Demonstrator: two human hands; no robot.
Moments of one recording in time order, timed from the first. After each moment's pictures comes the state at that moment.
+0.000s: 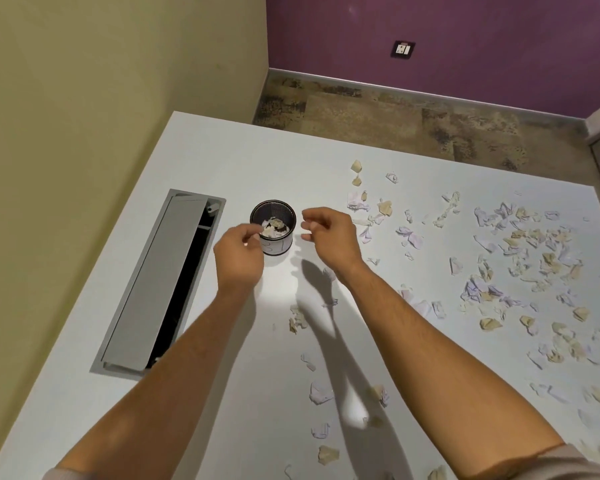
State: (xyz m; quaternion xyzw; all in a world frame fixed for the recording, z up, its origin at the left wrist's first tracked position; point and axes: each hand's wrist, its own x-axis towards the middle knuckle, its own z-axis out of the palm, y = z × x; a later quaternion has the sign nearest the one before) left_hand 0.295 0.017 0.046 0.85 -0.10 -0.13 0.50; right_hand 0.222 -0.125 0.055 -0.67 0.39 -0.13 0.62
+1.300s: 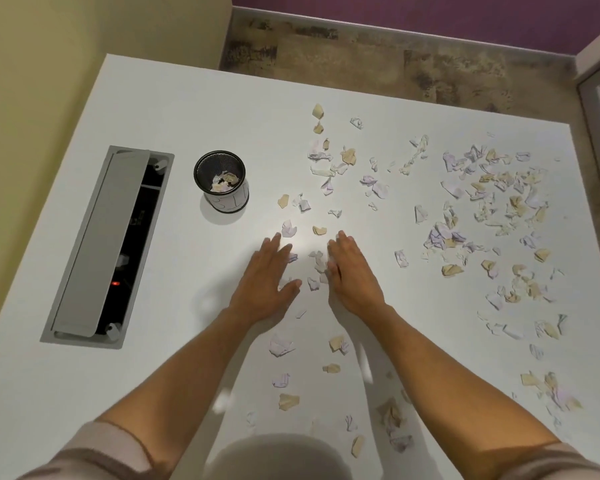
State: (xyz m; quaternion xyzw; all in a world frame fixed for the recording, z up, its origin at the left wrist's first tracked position) left_hand 0.175 0.013 -0.063 0.83 -0.46 -0.23 0.22; right_hand 0.035 -0.149 -0.046 -0.91 0.30 0.05 0.29
